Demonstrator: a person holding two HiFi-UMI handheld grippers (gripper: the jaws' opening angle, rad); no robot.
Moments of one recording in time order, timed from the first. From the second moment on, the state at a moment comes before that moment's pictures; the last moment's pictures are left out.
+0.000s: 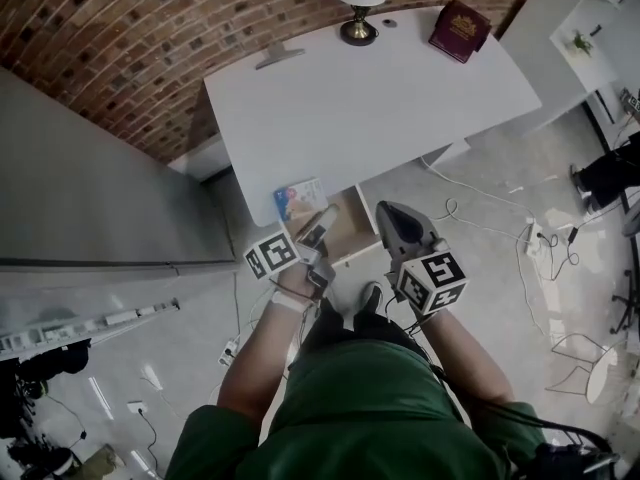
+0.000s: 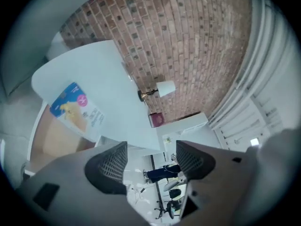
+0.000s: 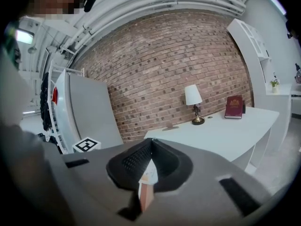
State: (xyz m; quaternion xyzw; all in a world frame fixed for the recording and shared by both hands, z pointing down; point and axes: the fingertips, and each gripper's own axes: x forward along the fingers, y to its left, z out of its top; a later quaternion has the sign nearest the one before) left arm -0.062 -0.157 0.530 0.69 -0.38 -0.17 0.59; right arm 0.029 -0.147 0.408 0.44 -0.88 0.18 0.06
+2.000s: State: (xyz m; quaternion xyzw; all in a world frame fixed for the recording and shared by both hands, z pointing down) left arm -0.079 -0.177 0.202 0.82 -0.54 0.02 -0.18; right arm 0.029 -0.195 0.206 0.45 -0.89 -0.08 -0.02
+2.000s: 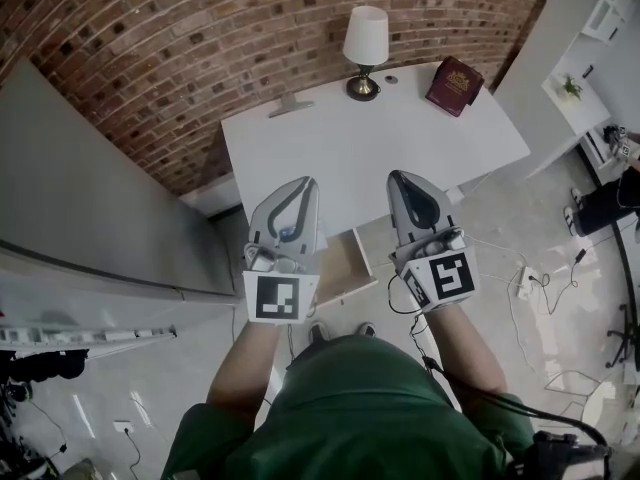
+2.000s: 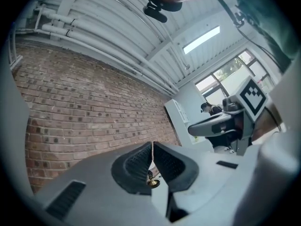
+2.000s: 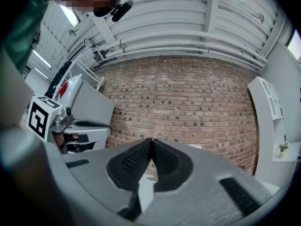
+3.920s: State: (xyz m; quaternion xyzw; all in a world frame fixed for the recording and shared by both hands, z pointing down) left arm -0.083 -0.168 0.209 0.82 -0.53 0.06 -0.23; right arm 0.015 -0.188 0.212 0.44 -0.89 -0.07 -0.02
